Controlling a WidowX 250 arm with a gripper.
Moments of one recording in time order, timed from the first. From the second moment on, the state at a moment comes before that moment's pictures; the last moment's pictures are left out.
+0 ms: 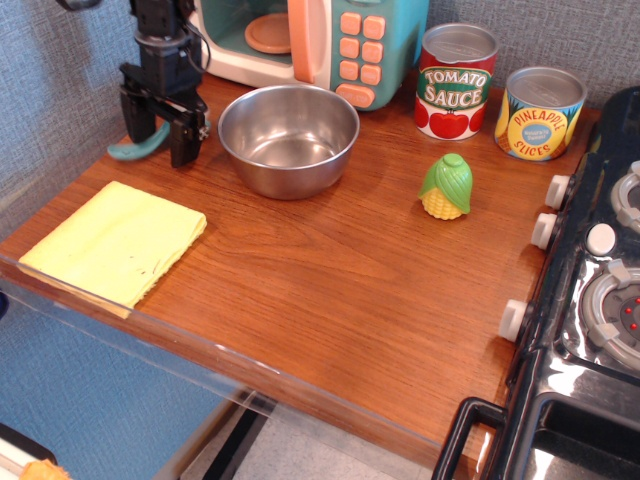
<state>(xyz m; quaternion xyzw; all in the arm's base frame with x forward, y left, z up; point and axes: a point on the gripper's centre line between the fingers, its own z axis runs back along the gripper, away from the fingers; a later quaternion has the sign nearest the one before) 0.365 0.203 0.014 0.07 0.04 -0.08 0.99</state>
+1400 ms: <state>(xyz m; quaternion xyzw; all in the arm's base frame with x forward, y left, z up) 0.361 0.215 0.046 0.06 0.00 0.02 1.00</state>
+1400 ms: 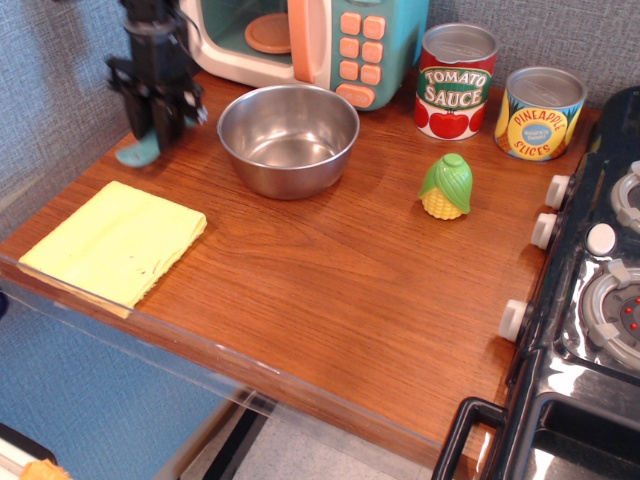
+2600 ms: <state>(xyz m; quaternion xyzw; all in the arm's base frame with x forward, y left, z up) 0.281 -0.032 0.069 0.01 -0.02 -0.14 0.99</state>
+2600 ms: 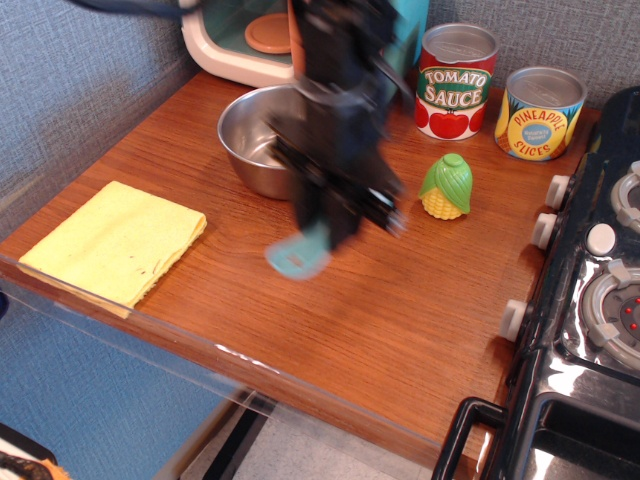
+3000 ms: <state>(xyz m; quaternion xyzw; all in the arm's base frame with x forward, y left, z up) 0.284 -0.056 0.023 0.00 0.04 -0.12 0.99</state>
